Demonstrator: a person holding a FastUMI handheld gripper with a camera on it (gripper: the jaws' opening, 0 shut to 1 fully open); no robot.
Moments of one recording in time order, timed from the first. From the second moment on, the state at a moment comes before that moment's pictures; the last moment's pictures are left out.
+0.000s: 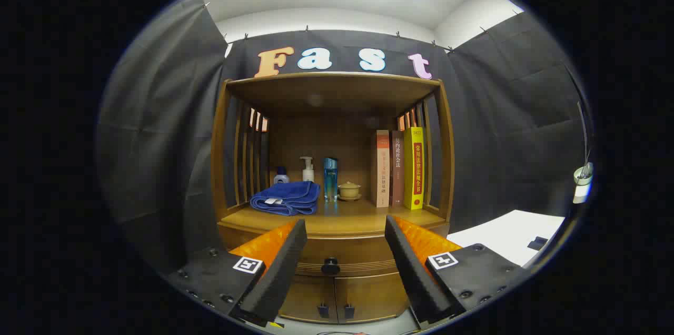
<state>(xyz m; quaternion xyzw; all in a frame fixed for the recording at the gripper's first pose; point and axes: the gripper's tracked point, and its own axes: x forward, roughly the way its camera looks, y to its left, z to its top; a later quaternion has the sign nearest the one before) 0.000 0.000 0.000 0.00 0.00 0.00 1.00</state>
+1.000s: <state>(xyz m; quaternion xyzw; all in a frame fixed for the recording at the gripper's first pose) -0.003 0.000 0.000 0.01 0.00 0.00 1.00</state>
